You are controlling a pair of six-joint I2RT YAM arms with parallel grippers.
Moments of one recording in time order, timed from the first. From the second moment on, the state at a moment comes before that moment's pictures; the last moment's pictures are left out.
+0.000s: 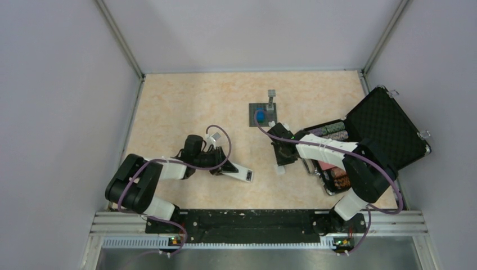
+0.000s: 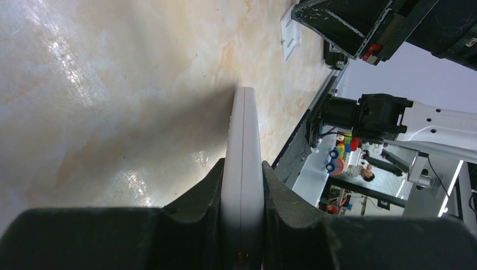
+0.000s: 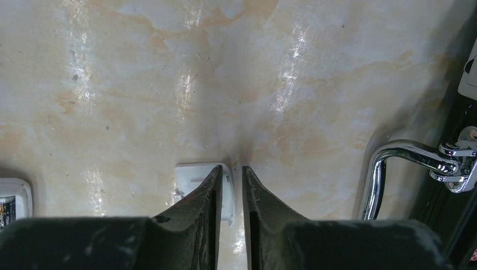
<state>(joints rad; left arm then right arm) -0.37 1.48 0.39 0.37 0.84 -0.78 0.72 1.60 0.91 -0.54 0.22 0.46</state>
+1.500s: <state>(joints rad) -0.37 1.31 0.44 0.03 0.55 -0.65 0.71 1.41 1.00 -0.44 -0.28 0.50</state>
